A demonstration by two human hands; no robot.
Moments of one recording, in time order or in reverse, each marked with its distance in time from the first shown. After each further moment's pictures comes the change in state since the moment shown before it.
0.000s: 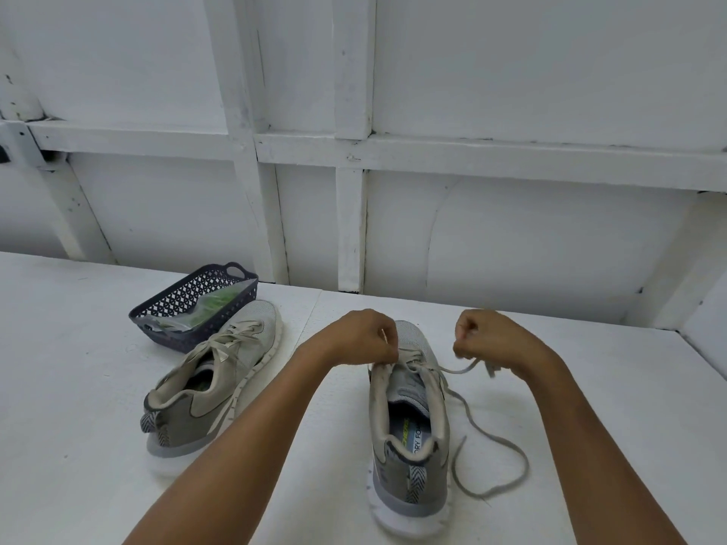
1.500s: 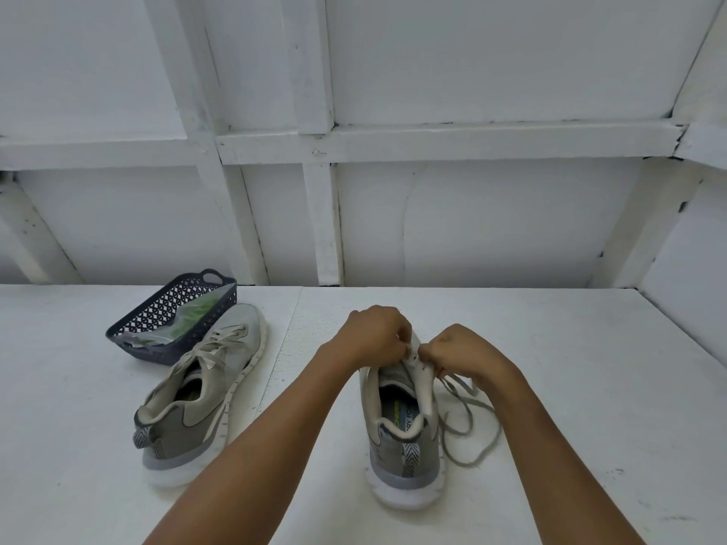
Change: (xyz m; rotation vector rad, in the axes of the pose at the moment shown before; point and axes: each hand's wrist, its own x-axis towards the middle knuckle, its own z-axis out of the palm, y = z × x) left_hand 0.011 0.029 0.029 0.347 0.030 0.156; right_hand -0.019 0.006 0.045 0.188 0.019 0.163
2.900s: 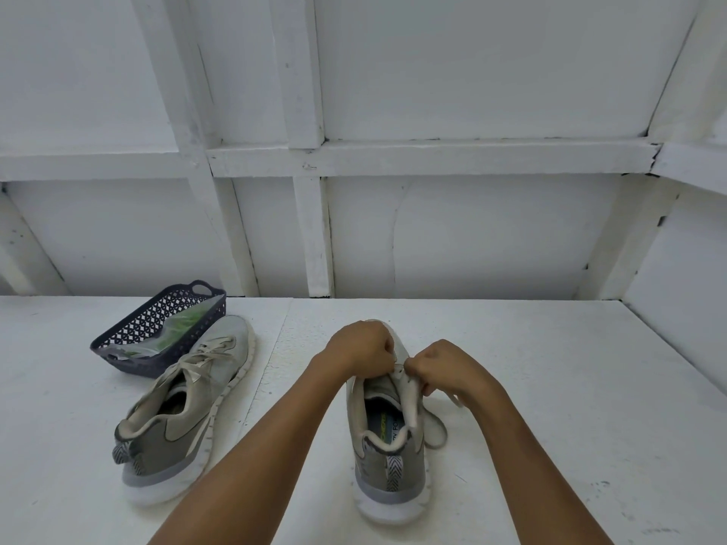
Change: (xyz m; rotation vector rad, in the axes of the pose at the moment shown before) left_hand 0.005 0.001 0.005 -0.008 -0.060 -0.113; right_hand -0.002 0.003 0.004 -0.008 -0.003 -0.037
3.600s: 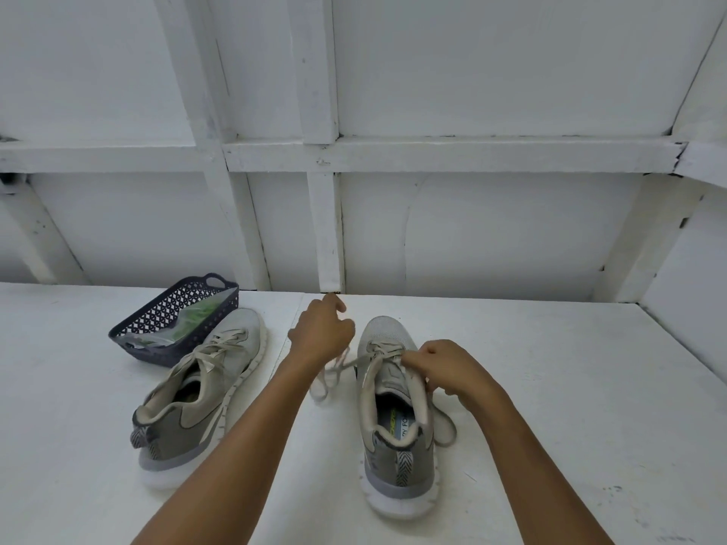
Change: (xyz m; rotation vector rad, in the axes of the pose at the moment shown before) left_hand -0.017 -0.046 -0.012 -0.414 0.362 -0.371; right_hand -0.003 -0.004 0.009 0.066 0.031 0.021
